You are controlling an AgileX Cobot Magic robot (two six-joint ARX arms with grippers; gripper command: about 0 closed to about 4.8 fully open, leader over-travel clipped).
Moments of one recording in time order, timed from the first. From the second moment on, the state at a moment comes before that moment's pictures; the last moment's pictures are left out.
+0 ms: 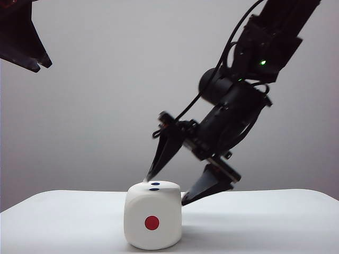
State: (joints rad) left arm -0.16 1.06 0.94 -0.61 0.40 0.33; right arm 0.53 2.00 1.25 -0.34 -0.60 0.32
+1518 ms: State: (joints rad) left arm -0.16 1.06 0.94 -0.40 0.40 0.31; right arm 0.50 1.62 1.37 -0.55 -0.31 -0.05
